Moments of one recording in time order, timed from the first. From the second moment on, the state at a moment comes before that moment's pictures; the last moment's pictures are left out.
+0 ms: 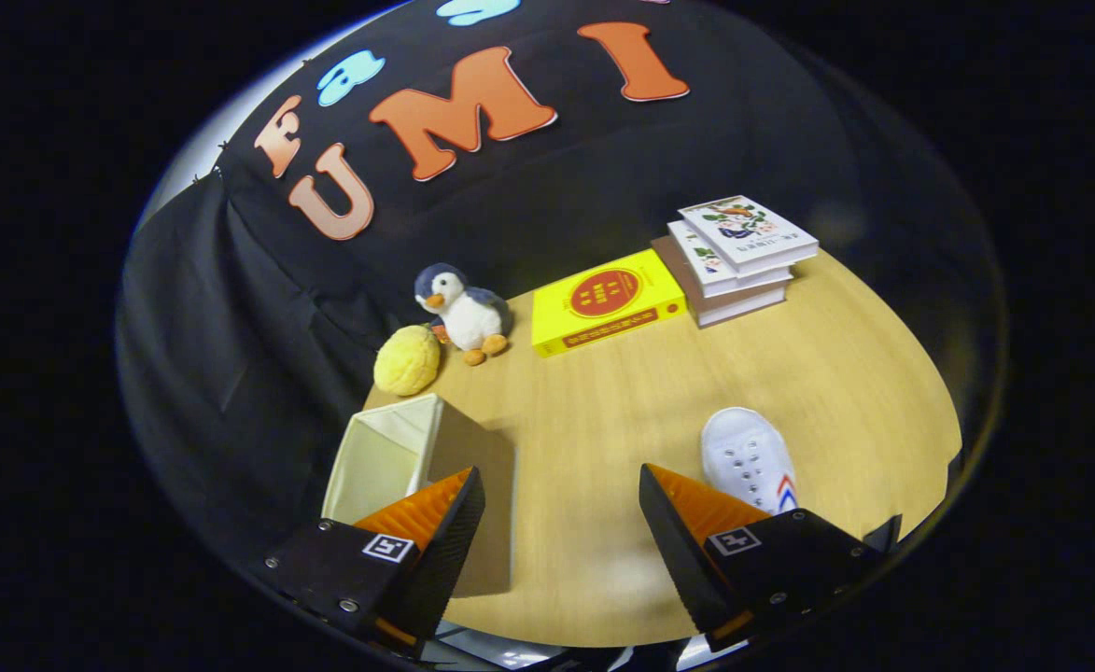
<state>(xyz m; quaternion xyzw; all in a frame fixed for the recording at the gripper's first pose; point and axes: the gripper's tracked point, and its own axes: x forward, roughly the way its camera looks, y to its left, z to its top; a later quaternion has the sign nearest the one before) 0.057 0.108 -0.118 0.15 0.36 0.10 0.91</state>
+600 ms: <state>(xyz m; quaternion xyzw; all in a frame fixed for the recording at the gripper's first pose) 0.042 -0.020 -0.213 0.08 0.44 0.06 0.89</state>
